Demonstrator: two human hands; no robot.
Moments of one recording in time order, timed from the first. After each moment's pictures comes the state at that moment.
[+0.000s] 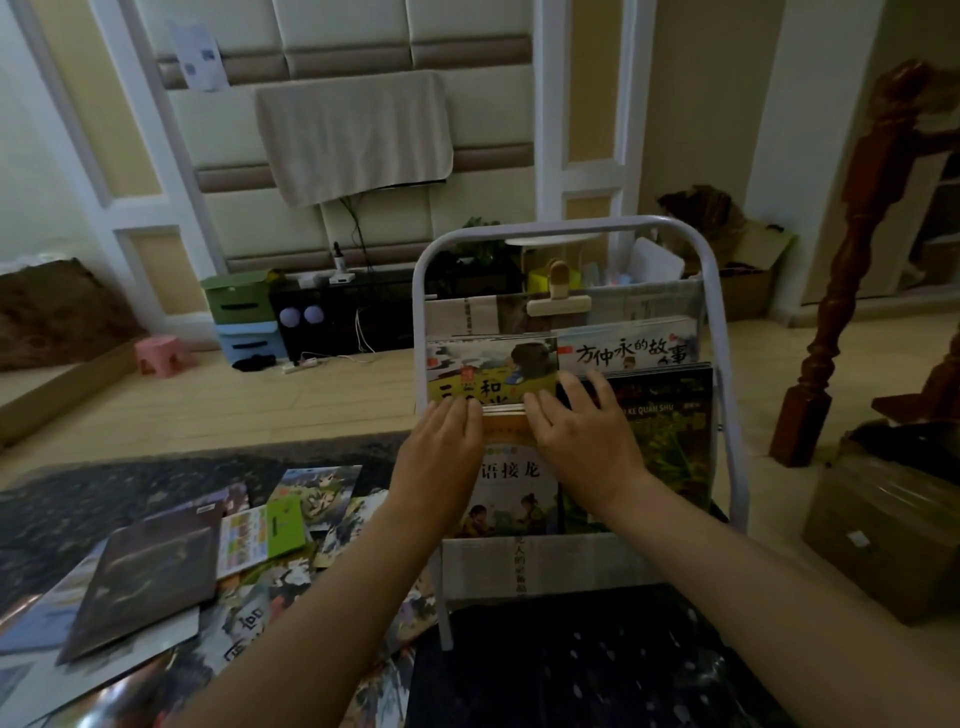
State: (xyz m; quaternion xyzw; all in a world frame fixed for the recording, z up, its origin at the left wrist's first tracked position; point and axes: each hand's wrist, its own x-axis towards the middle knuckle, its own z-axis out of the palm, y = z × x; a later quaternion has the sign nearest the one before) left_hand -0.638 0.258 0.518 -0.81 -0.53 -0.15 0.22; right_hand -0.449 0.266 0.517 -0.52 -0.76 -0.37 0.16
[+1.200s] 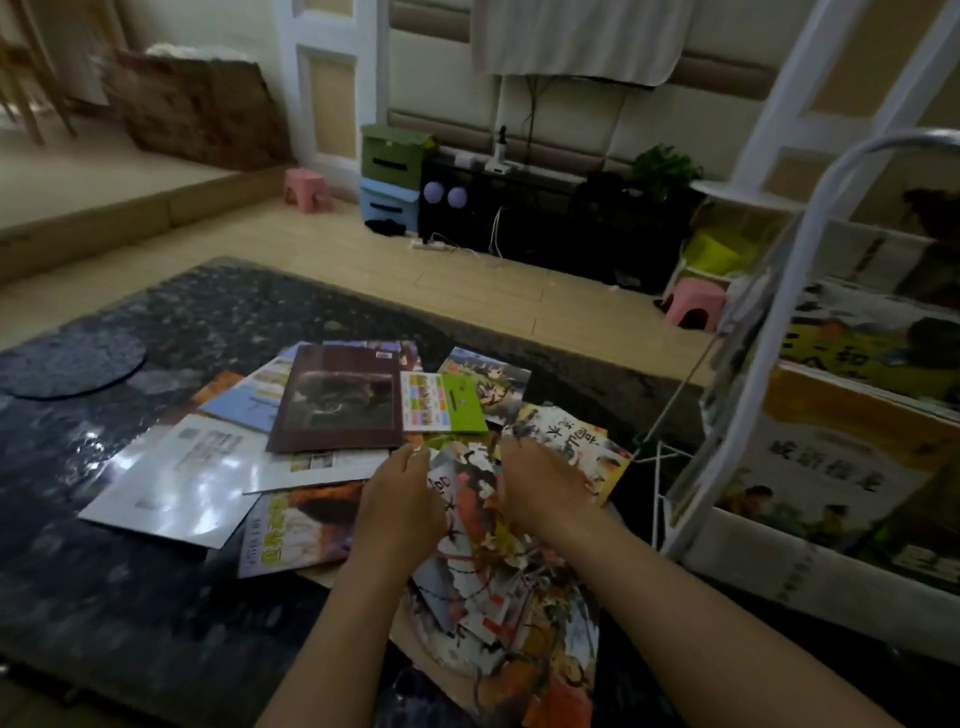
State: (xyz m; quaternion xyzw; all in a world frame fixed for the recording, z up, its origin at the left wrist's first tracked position) left_hand -0.908 0.189 0.343 -0.56 -0.75 -0.32 -0.13; right_hand -0.763 0.268 0.389 -0.51 -0.86 0.05 -0.01
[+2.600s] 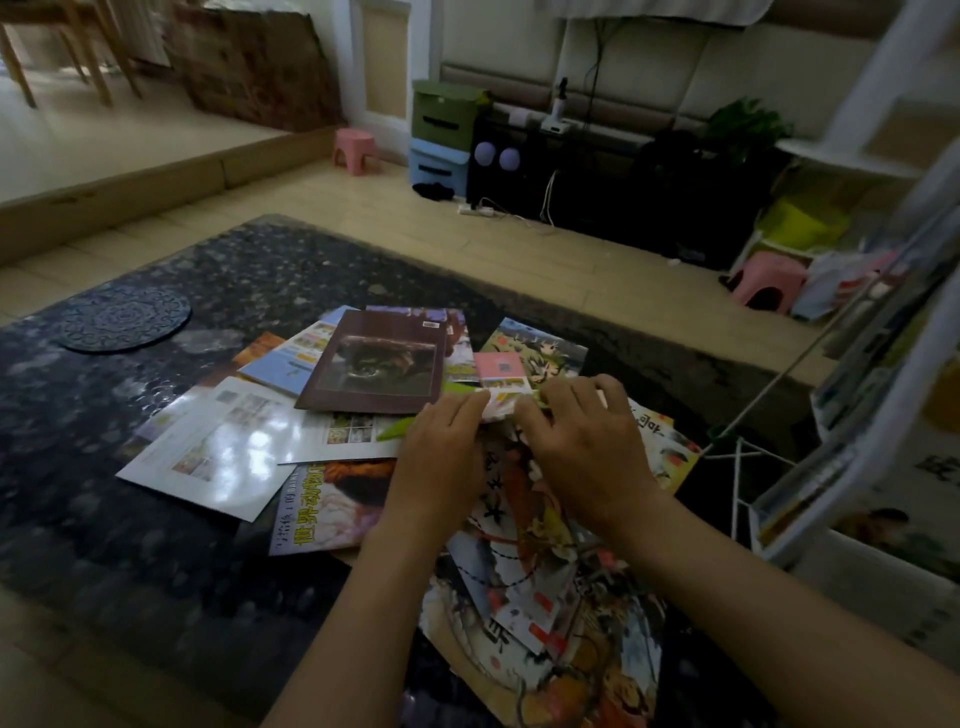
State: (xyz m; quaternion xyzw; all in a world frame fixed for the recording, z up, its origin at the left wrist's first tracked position) left_hand -0.927 0.213 0.340 -0.62 -0.69 -0.39 -0.02; right_hand -0.771 0.274 0.392 -0.26 -0.89 -0.30 0.23
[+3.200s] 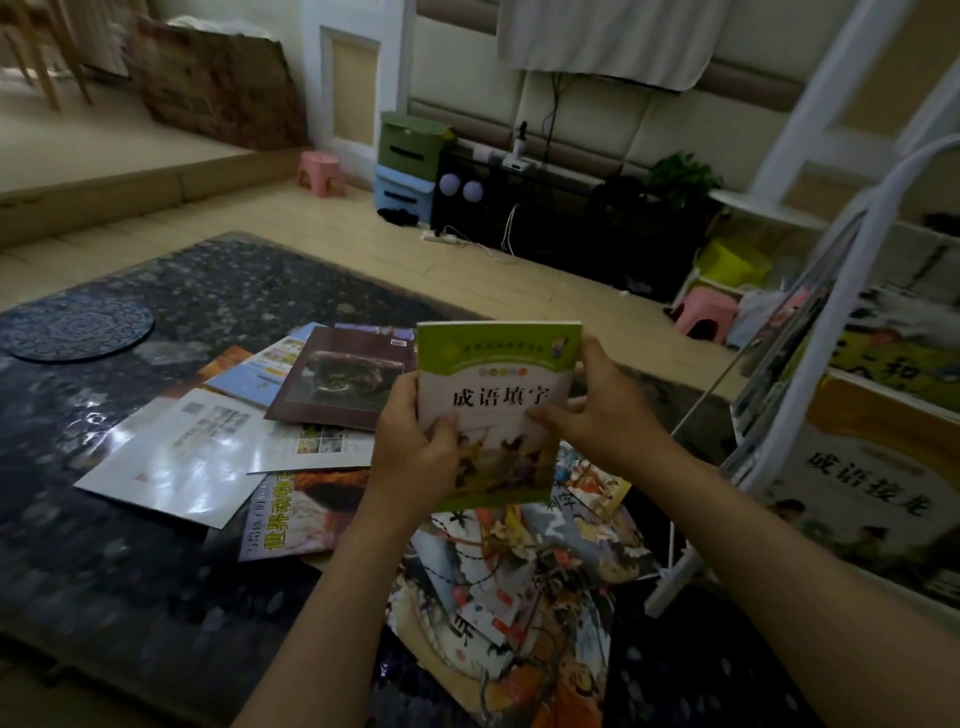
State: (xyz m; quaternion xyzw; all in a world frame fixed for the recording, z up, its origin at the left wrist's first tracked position) left_hand -0.914 0.189 0.393 -0.44 -0.53 -0.68 -0.25; right_hand -0.739 0.283 0.458 -0.42 -0.82 0.28 0.27
